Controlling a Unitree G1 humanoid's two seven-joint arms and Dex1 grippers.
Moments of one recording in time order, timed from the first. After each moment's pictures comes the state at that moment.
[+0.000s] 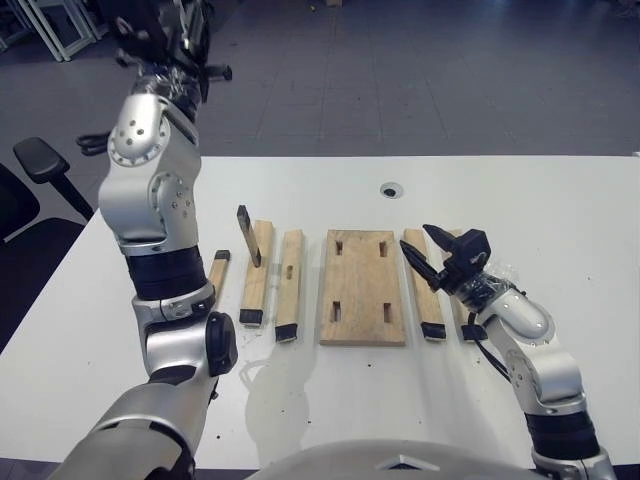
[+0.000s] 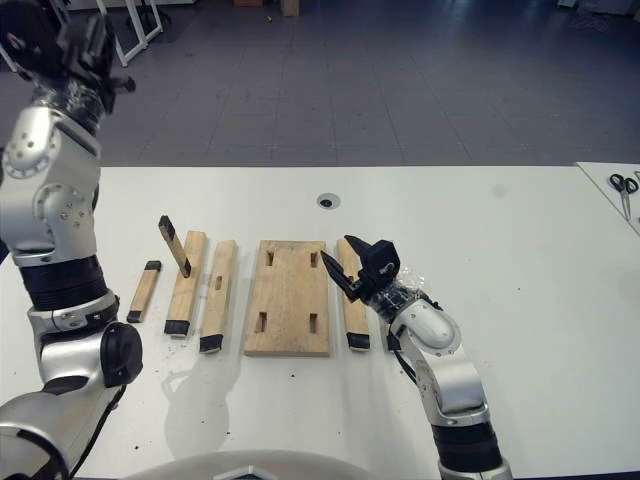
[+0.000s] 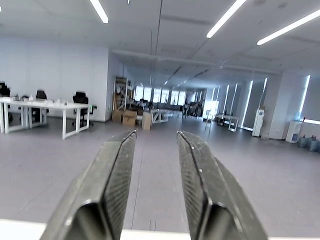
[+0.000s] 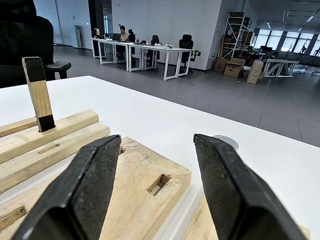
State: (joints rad) left arm -0.74 0.30 0.29 0.03 -0.30 0.51 -0.03; right arm -0.01 -0.30 0.09 -0.36 0.24 0.29 0.44
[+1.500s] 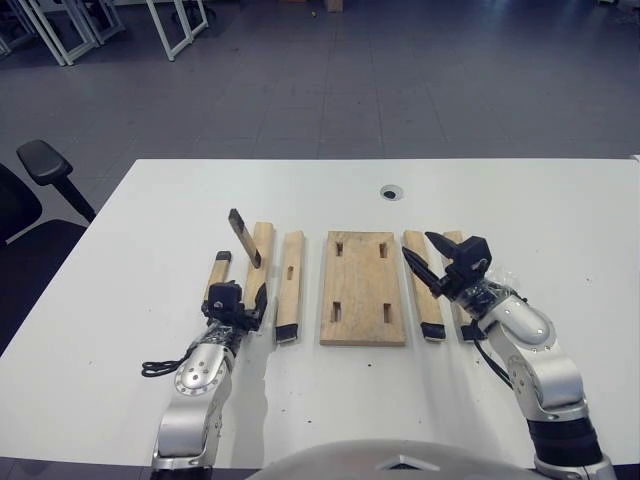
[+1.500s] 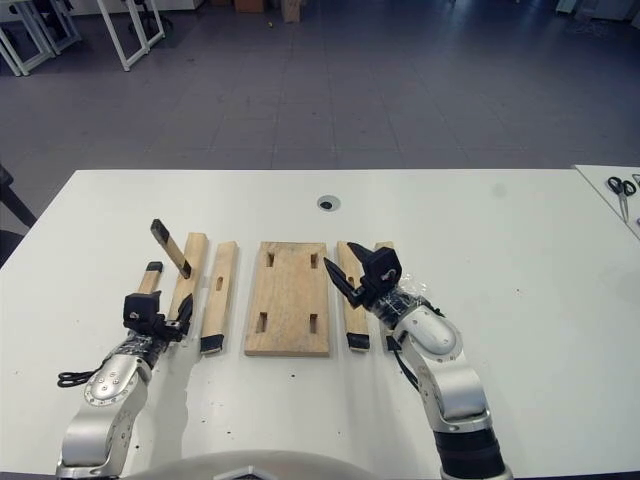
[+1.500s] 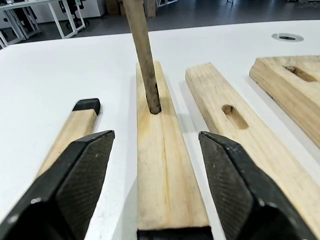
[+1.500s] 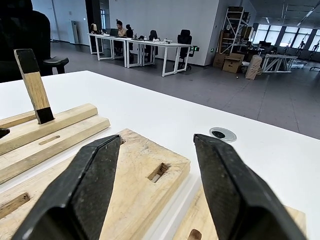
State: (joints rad) left arm 0.32 0.22 0.04 -0.33 -0.12 0.33 -0.11; right arm 0.03 -0.31 0.09 -0.36 0.24 0.28 0.44
